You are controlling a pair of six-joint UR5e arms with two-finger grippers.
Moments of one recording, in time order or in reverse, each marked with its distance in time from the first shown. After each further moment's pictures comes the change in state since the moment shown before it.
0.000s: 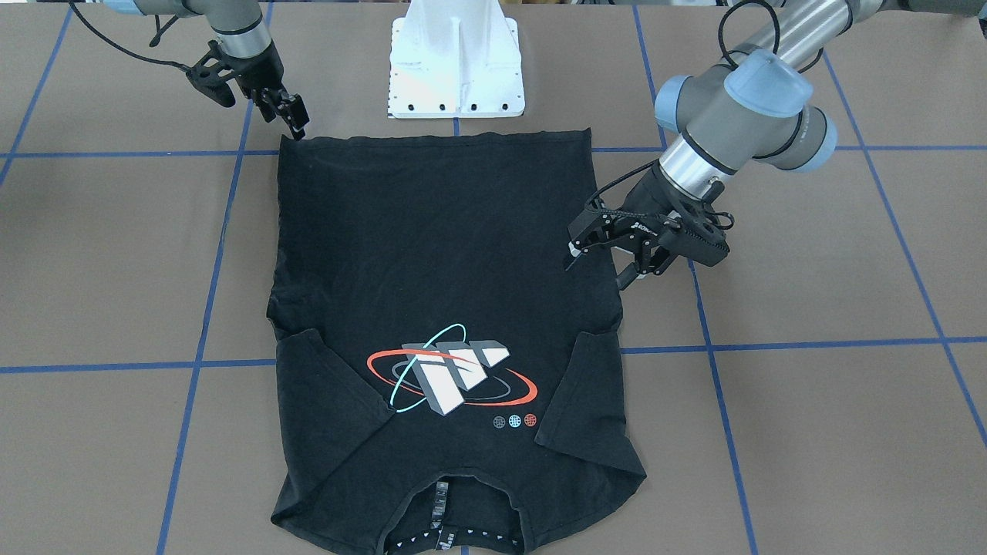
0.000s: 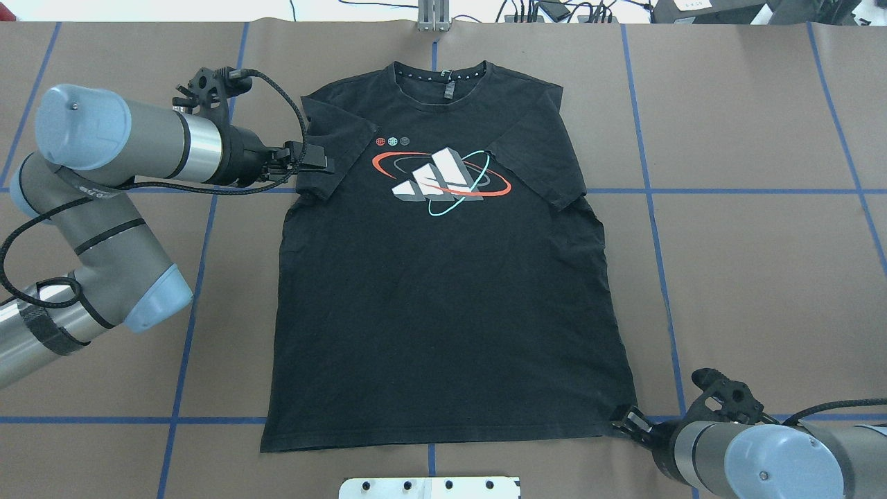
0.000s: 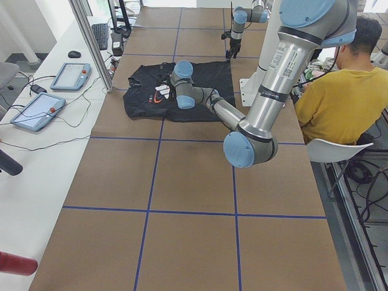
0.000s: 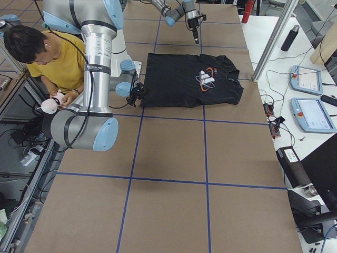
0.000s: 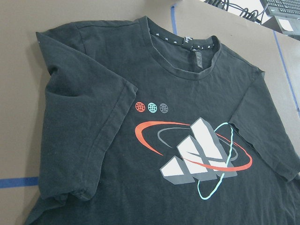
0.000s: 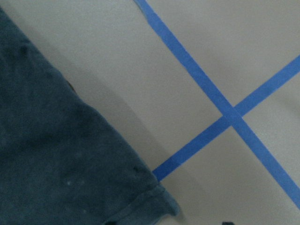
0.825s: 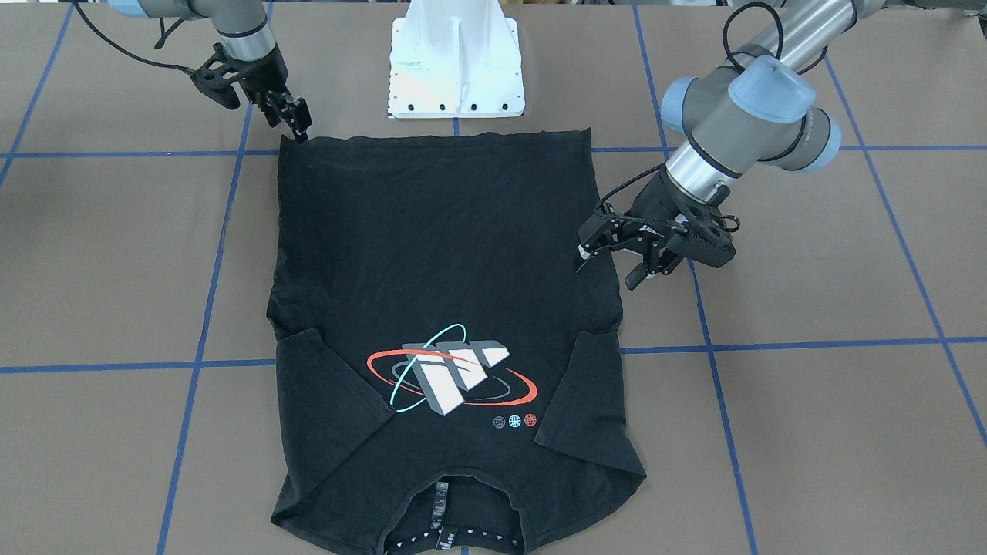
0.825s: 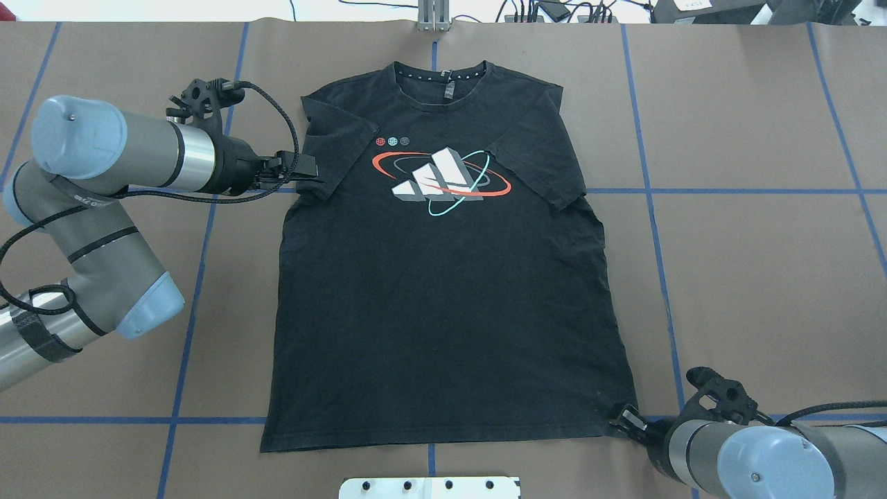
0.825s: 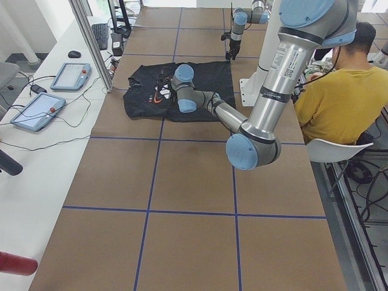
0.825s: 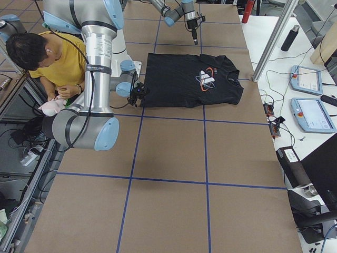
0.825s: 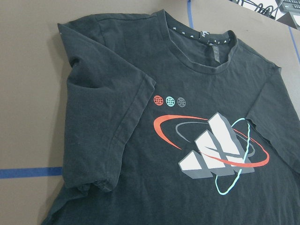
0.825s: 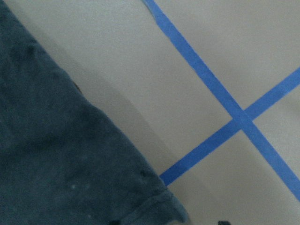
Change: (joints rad) left arm 0.006 0.026 0.001 0.000 0.003 0.000; right arm -0.001 0.012 -0.015 -0.001 -0.026 -0.009
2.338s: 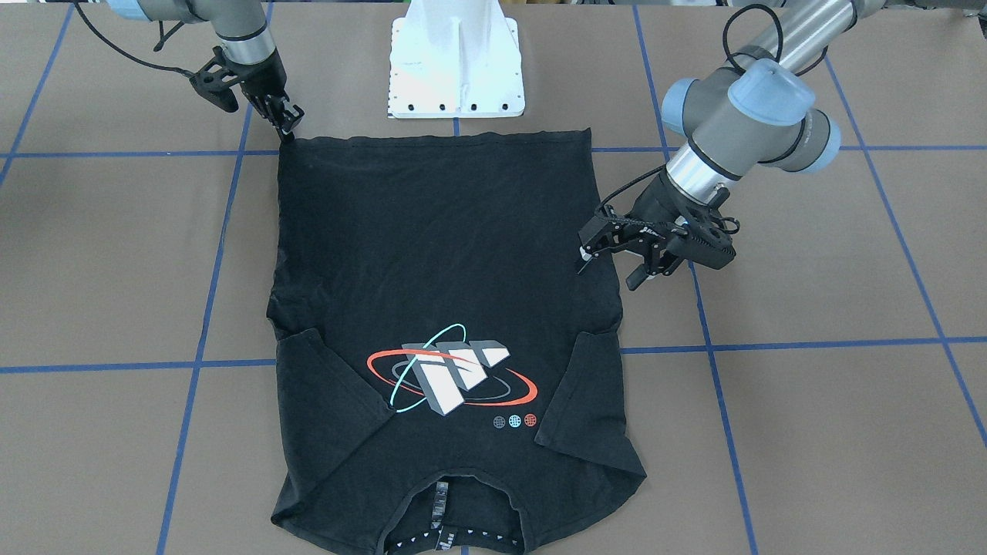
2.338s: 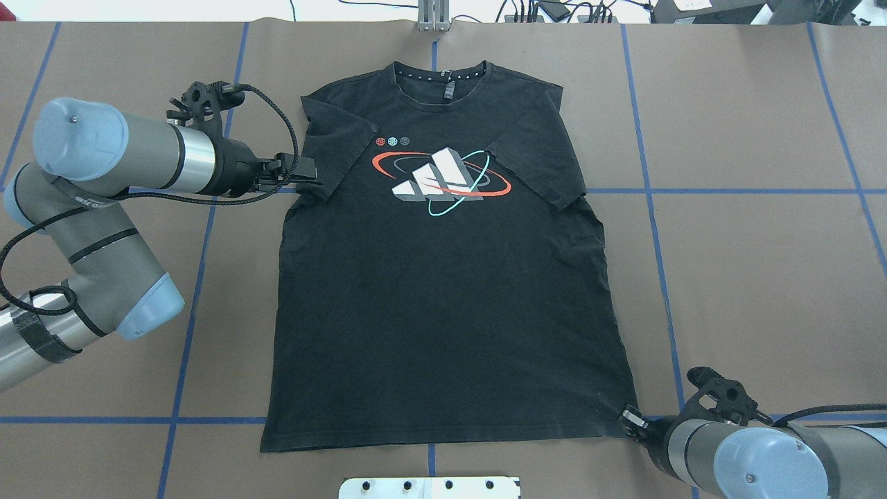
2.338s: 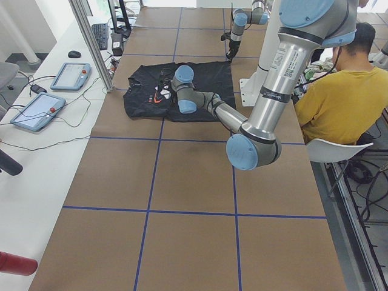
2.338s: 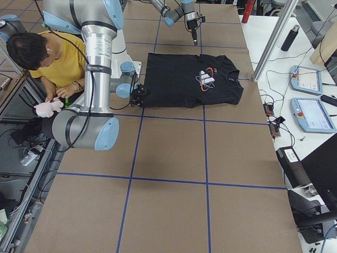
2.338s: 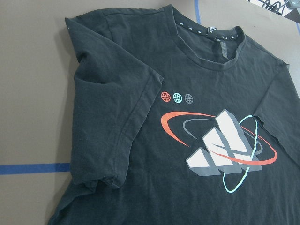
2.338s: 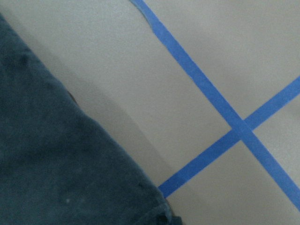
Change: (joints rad) left arm 0.002 0.002 0.004 0.000 0.000 0.001; right arm -0.002 -0.001 -0.003 0.000 -0.016 0.008
